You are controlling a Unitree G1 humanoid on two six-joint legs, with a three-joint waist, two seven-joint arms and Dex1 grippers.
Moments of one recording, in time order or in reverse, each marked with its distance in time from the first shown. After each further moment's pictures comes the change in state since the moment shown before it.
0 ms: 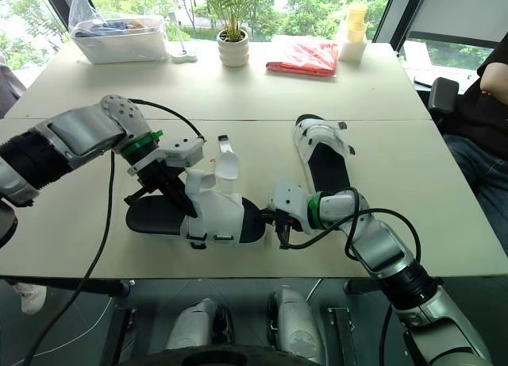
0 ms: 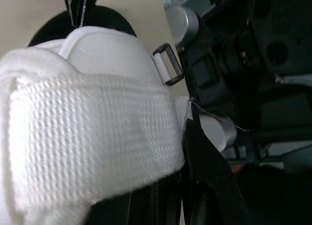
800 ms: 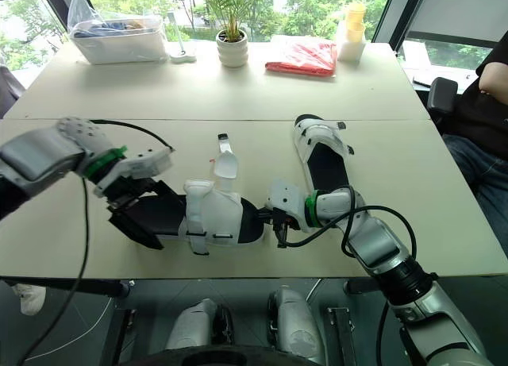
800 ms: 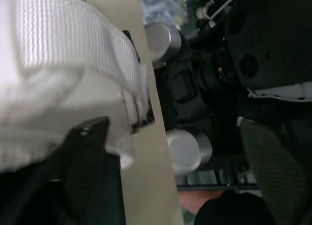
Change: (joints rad) left arm 0.314 0.254 0.316 -0.249 -0.057 0.138 -0.001; right arm -0.030 0.015 0.016 0.040 -0.001 -0.019 0.027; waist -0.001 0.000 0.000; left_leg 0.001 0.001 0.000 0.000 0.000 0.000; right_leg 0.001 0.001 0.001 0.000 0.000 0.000
